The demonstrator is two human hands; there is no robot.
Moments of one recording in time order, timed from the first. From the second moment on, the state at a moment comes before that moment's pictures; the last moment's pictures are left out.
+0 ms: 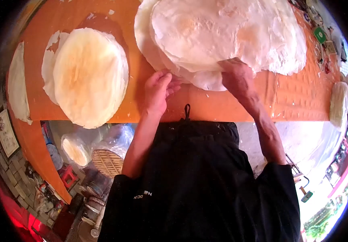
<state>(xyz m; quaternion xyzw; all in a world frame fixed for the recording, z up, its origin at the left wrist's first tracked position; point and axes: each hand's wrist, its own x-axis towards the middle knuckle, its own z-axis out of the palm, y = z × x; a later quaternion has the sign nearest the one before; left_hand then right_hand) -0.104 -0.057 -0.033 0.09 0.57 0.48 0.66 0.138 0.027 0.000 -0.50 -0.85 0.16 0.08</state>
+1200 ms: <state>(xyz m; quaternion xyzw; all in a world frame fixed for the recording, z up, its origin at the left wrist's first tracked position) 0.004 0.042 -0.035 0.07 0.31 0.46 0.82 0.204 0.061 0.004 -0.49 -0.86 0.03 0.14</state>
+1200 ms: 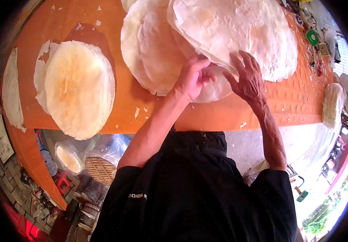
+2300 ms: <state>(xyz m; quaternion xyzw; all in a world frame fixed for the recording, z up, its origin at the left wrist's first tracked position) 0.002 0.026 -0.015 0.11 0.39 0.46 0.79 0.212 0.103 0.024 -0.60 -0.80 0.02 0.05</state>
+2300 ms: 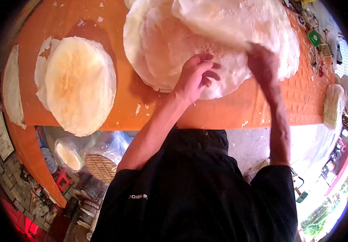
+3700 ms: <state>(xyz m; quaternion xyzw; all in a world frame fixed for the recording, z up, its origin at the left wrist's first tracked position) -0.044 -0.017 0.019 0.54 0.62 0.45 0.34 0.043 0.078 0.055 -0.50 -0.80 0.31 0.12</state>
